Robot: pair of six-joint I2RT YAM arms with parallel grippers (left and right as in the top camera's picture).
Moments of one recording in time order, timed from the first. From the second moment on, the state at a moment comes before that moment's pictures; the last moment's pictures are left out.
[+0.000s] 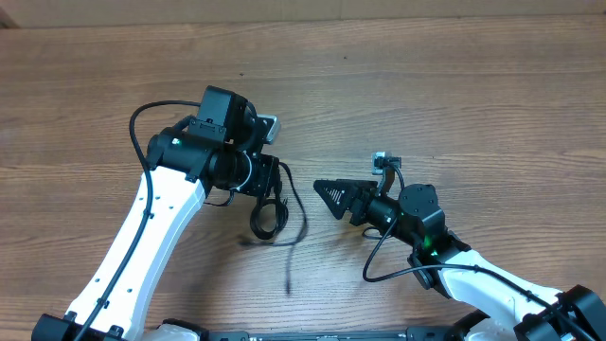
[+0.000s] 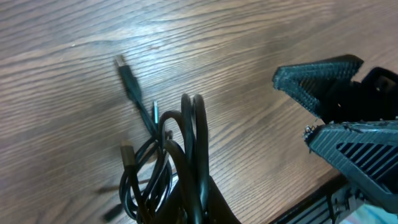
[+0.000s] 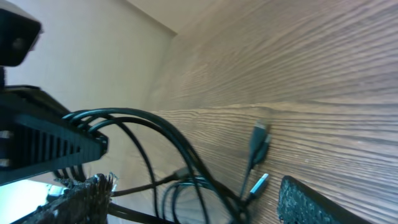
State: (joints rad) left arm -0.31 1.46 1.30 -1.07 0.36 -0.08; right arm 0.53 1.35 0.34 0.75 -0.41 0.88
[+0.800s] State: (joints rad) left arm -0.31 1.46 1.30 -0.98 0.58 0.10; right arm 0.53 1.35 0.34 0.75 -0.78 0.93
